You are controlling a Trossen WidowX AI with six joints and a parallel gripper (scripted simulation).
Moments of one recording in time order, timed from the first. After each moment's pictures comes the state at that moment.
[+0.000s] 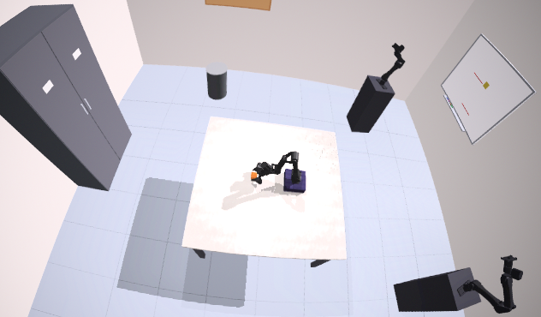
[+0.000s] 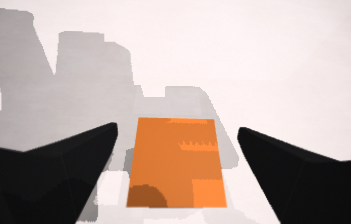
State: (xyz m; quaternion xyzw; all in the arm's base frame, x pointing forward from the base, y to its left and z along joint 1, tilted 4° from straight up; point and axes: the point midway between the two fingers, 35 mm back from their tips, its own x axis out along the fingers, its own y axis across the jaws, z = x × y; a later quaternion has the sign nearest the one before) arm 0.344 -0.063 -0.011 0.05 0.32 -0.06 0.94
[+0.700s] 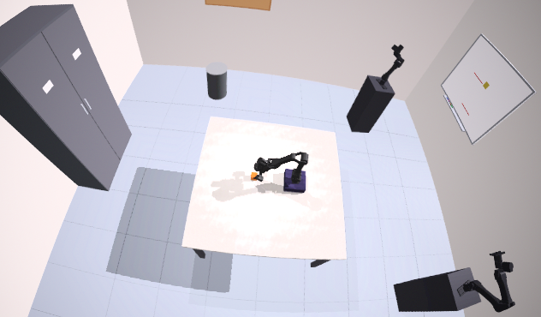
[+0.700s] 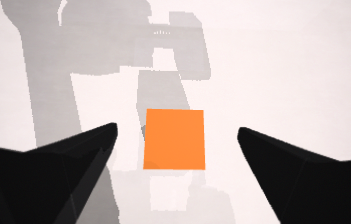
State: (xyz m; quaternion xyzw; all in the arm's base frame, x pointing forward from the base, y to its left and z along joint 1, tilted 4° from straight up) arm 0.333 -0.063 0.030 0.06 0.45 -0.05 0.89
